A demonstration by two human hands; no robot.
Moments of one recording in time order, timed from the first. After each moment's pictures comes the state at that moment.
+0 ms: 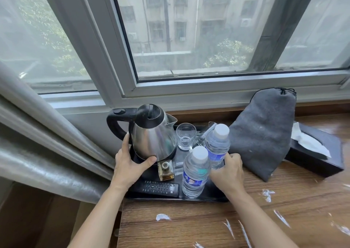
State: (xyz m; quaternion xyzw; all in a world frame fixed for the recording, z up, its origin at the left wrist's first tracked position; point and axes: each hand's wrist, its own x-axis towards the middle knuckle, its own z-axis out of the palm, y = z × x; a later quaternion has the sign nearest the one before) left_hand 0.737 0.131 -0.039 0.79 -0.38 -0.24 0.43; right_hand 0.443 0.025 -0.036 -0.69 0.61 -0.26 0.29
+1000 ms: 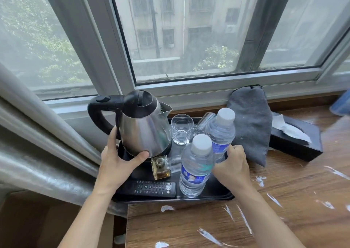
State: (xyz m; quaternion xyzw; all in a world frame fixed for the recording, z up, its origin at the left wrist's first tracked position) left_hand 0.732 0.174 0.043 0.75 -0.42 -0.22 0.47; right_hand 0.439 0.074 0.043 -0.69 0.59 -0.30 0.30
